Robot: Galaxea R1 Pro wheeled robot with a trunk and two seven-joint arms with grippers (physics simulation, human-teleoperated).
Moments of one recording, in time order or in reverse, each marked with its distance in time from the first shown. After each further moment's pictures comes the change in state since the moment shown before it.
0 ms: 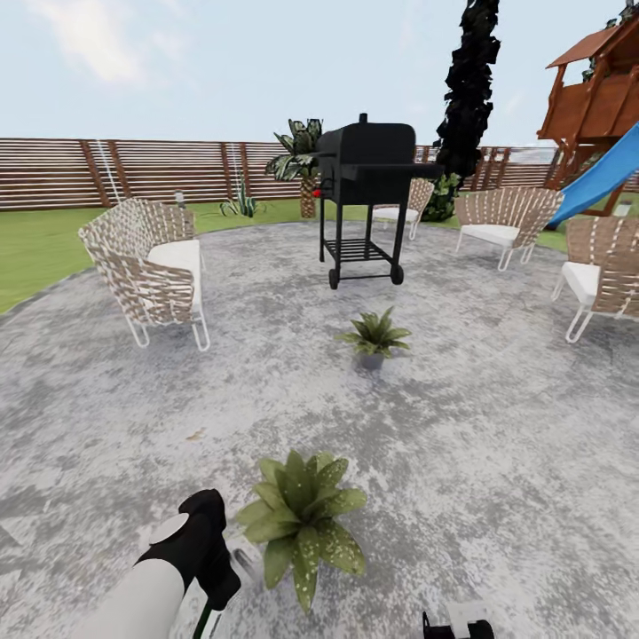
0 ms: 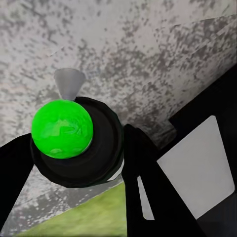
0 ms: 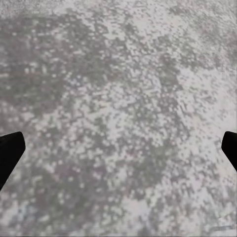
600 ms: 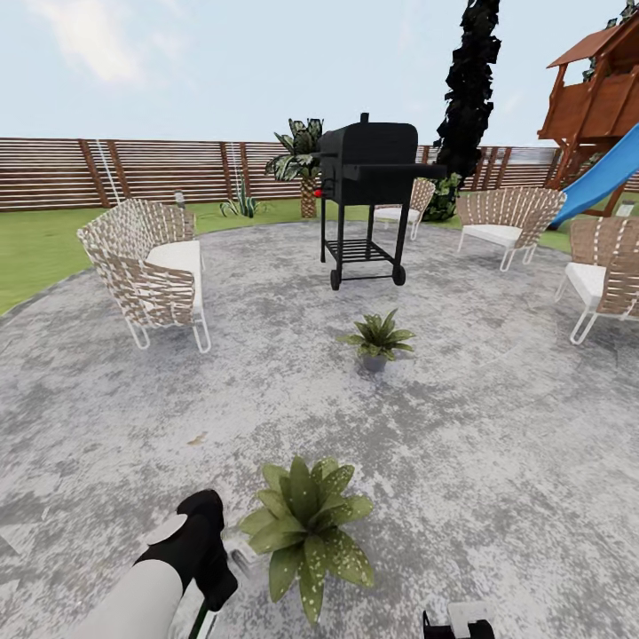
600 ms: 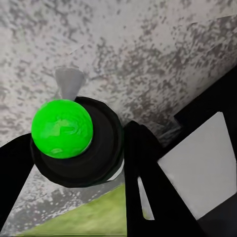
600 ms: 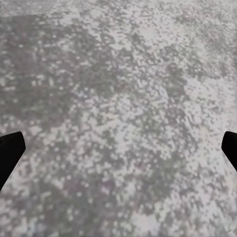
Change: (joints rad) left arm 0.002 0.006 -0.003 -0.001 -0.011 -0.003 0.004; right arm 0.000 0.000 -0.001 0.000 0.000 -0.002 -0.002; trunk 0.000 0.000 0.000
